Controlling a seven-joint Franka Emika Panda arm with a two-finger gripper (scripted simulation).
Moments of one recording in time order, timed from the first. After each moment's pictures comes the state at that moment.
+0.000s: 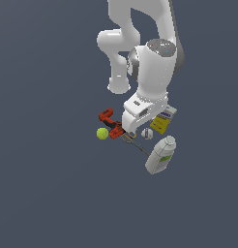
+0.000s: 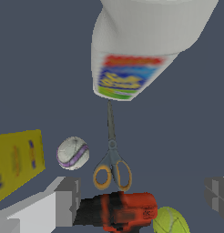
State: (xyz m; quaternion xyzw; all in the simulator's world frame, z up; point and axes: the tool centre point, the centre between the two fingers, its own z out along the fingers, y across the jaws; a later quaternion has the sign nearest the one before) arm -0.012 0.098 0.203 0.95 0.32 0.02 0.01
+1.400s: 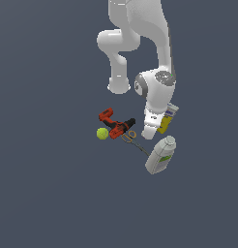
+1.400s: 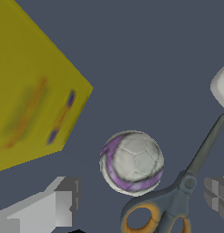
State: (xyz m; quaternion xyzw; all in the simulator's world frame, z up) arm -0.085 0.157 0.086 0.81 0.59 0.00 0.00
